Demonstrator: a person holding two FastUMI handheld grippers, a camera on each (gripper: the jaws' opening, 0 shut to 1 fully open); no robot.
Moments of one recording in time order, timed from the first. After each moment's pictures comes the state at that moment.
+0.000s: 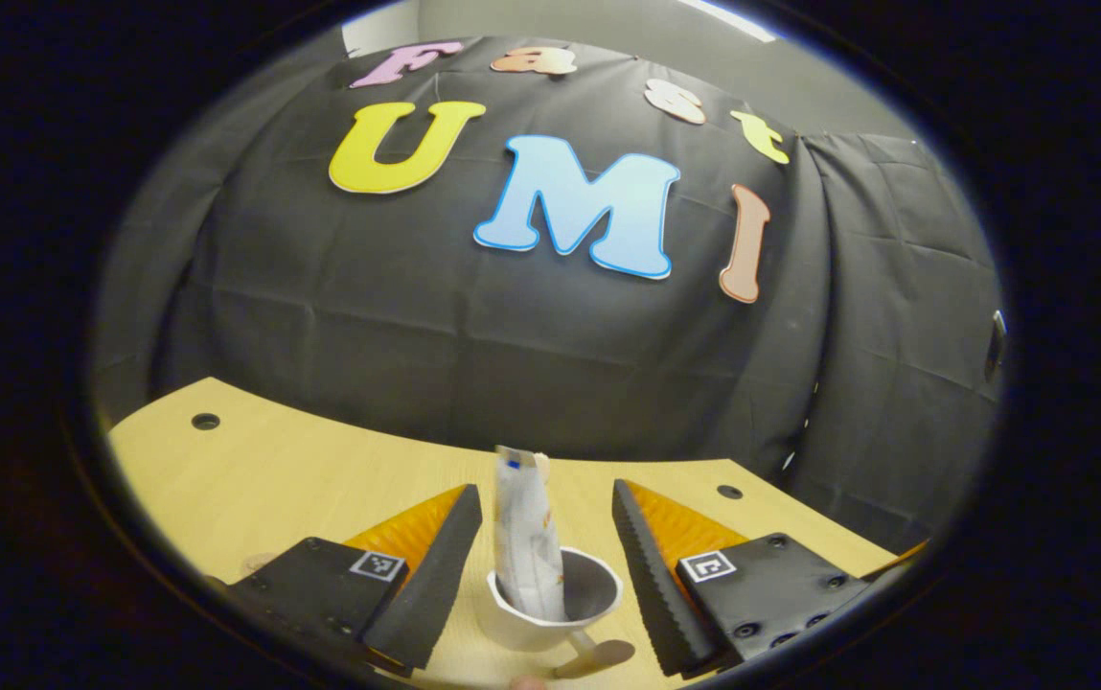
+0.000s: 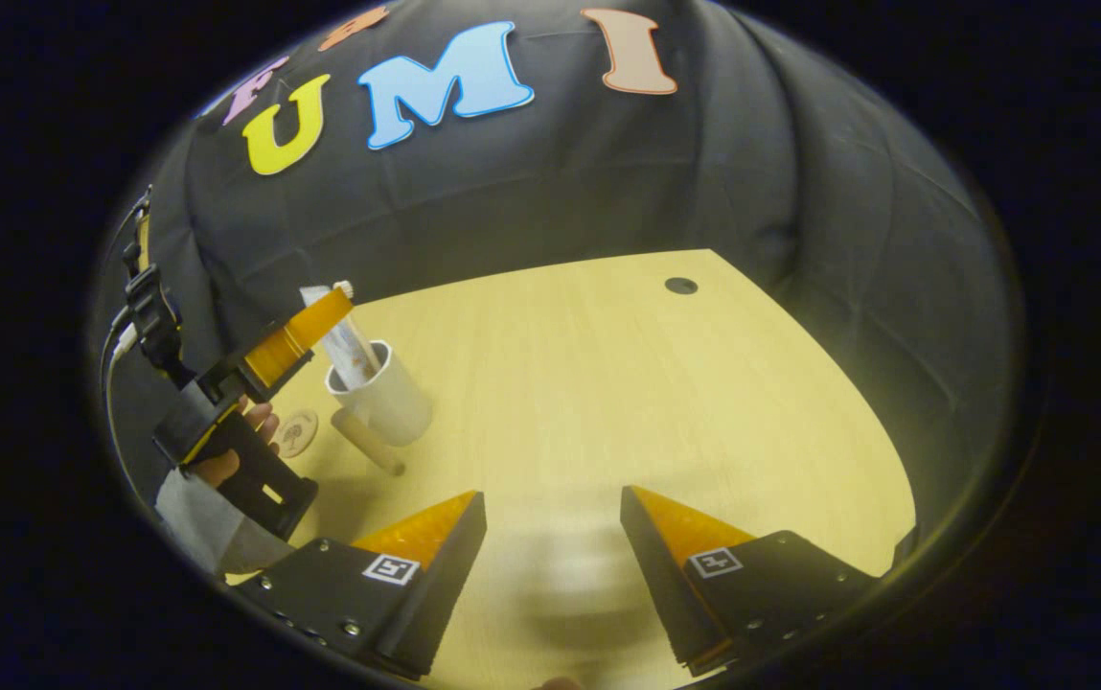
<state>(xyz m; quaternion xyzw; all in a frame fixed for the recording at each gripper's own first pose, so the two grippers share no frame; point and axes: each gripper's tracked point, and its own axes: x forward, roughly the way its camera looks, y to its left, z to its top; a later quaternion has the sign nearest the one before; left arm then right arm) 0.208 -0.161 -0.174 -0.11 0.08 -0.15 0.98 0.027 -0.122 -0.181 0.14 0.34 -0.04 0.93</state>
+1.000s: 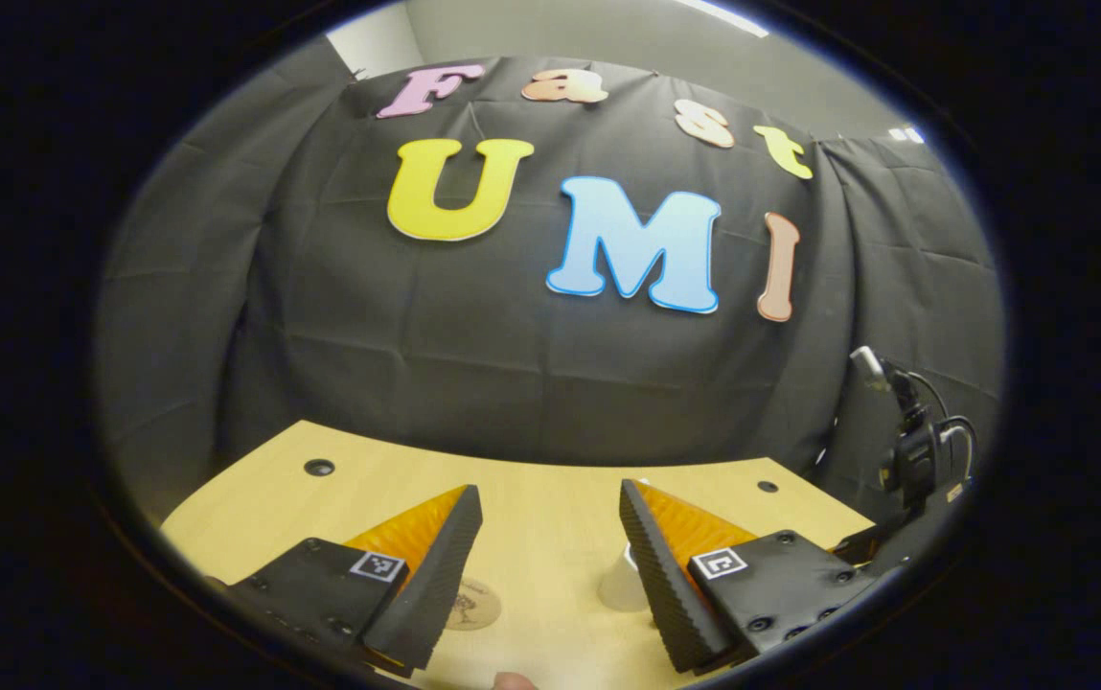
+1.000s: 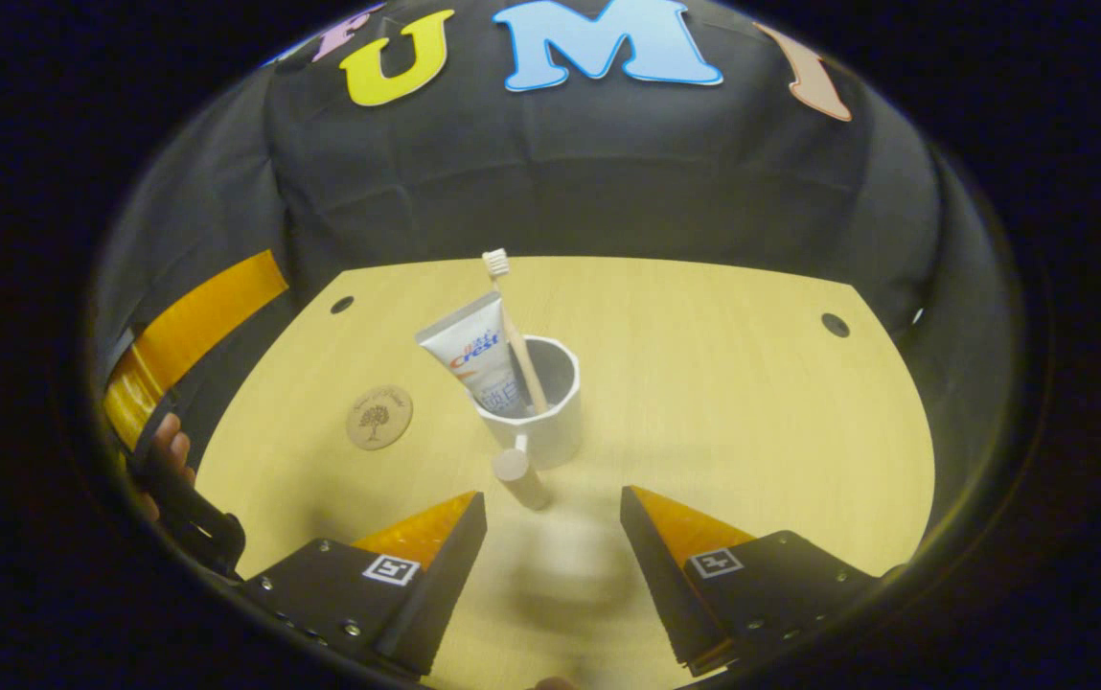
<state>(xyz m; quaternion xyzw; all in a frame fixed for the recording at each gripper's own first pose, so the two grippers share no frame) 0.140 -0.024 -0.109 -0.08 0.09 -0.08 0.99 0.104 0.017 -0.175 0.06 0.39 0.10 0.91</state>
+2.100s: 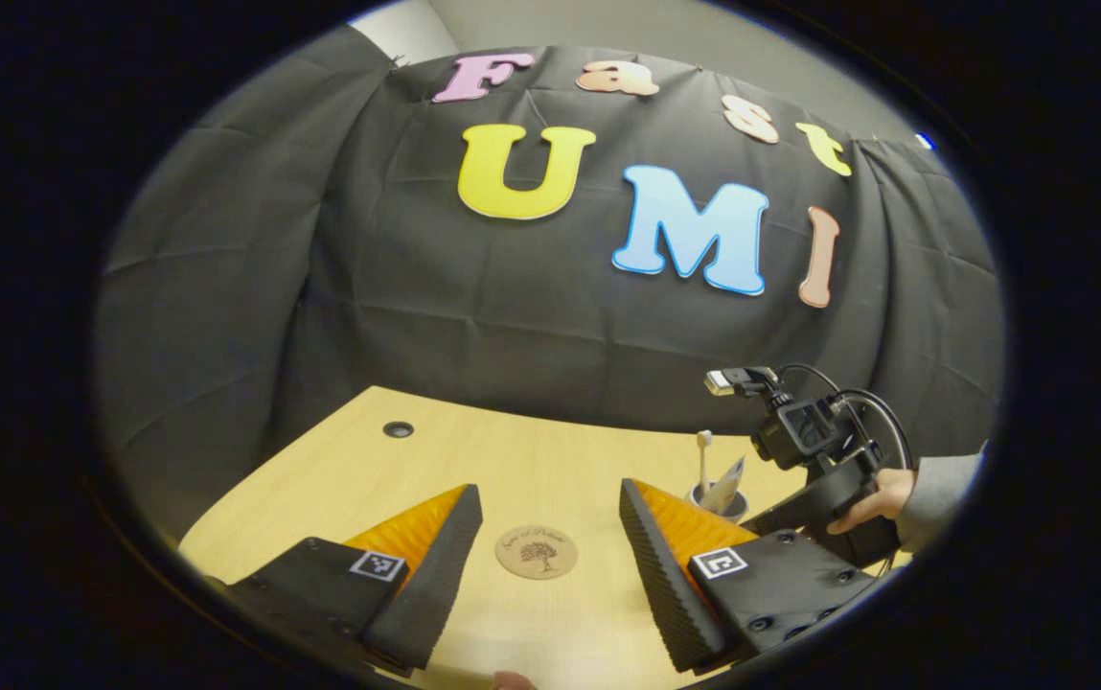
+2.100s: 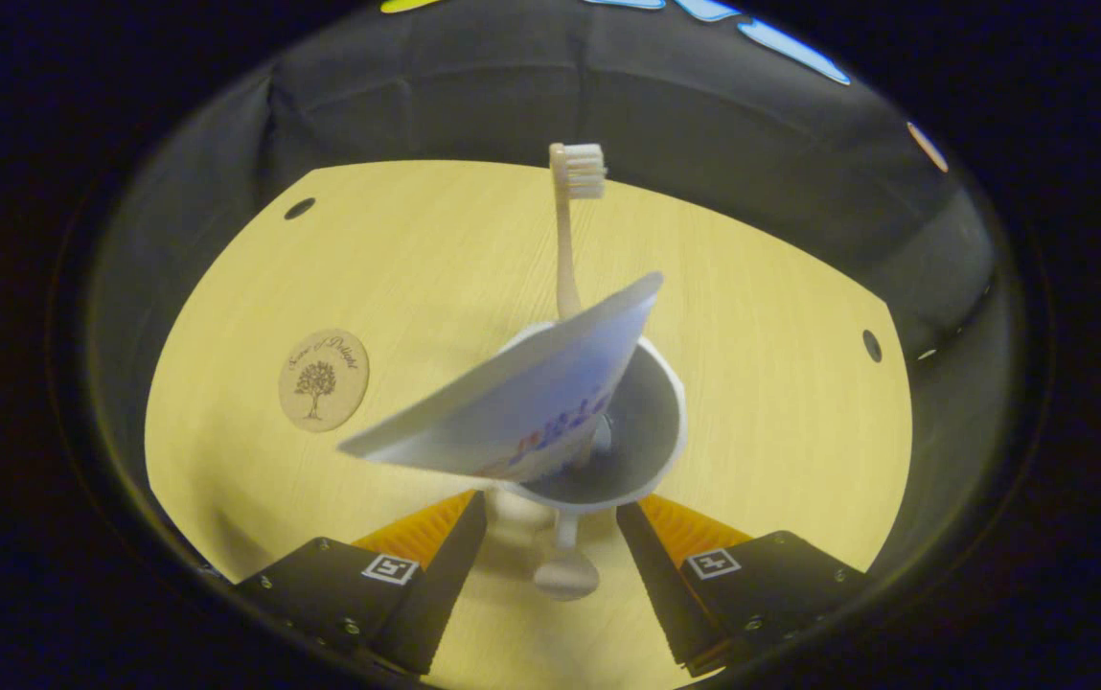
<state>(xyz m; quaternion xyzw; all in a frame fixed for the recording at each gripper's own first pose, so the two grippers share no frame) 0.073 0.047 -0.122 -0.09 0.15 -0.03 0.98 0.155 0.044 -0.223 -0.04 0.53 0.07 0.85</state>
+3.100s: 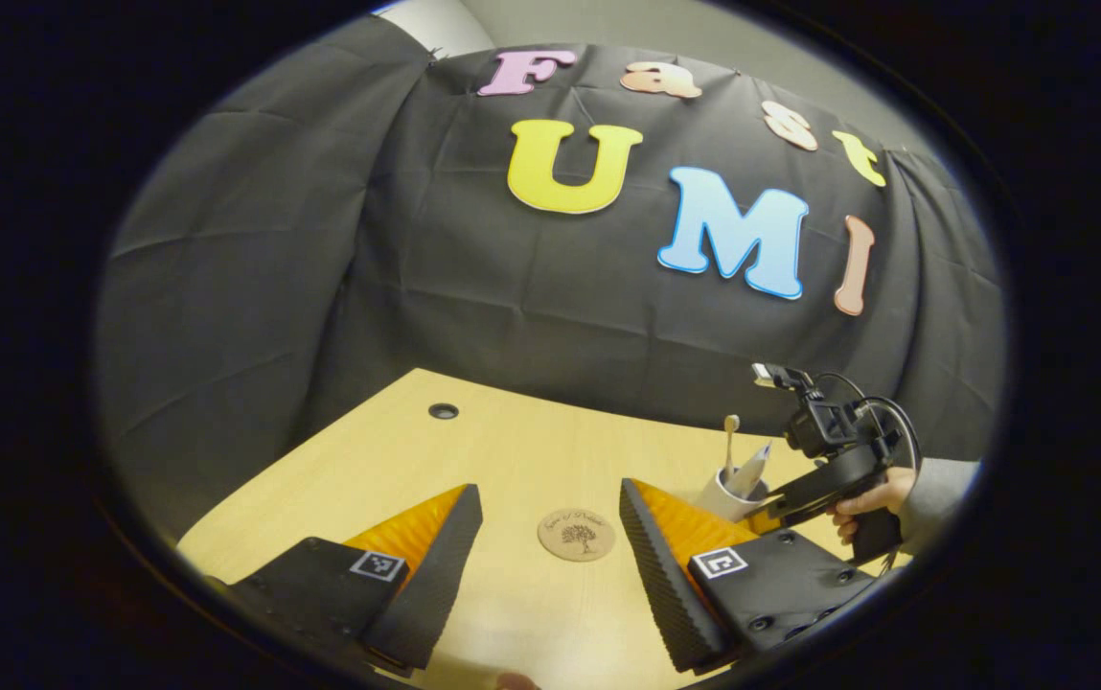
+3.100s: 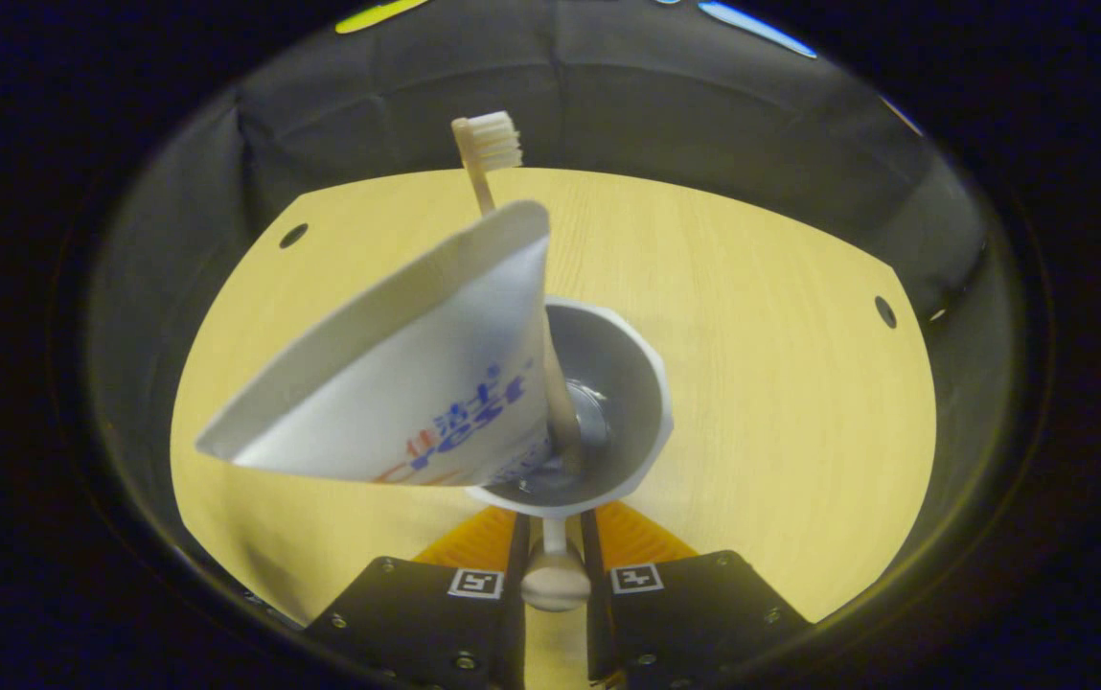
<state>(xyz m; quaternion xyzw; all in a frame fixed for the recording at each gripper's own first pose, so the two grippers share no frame) 0.047 0.088 -0.125 -0.11 0.15 0.02 0.98 0.154 0.071 -0.214 0.02 0.52 0.08 0.85</state>
